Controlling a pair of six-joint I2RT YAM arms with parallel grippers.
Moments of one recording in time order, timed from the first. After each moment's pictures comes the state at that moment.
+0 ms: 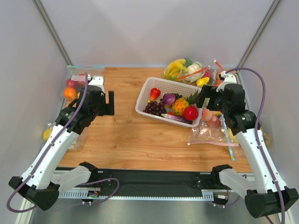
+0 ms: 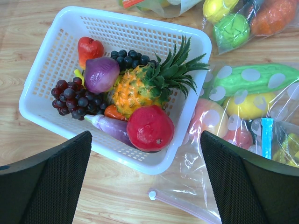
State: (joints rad) left arm -0.46 1.03 1.24 -0.88 -0.35 -0.26; right arm 0.20 0.99 1.12 -0.61 -0.02 0.27
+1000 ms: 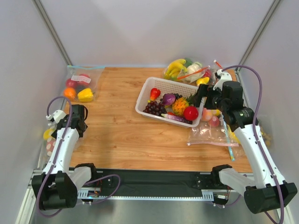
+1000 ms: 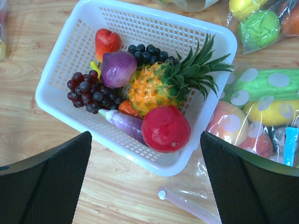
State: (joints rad) left arm 0.08 1.02 0.80 -0.94 -0.68 -0.84; right arm 0.20 1.04 1.14 -0.60 -0.12 0.27
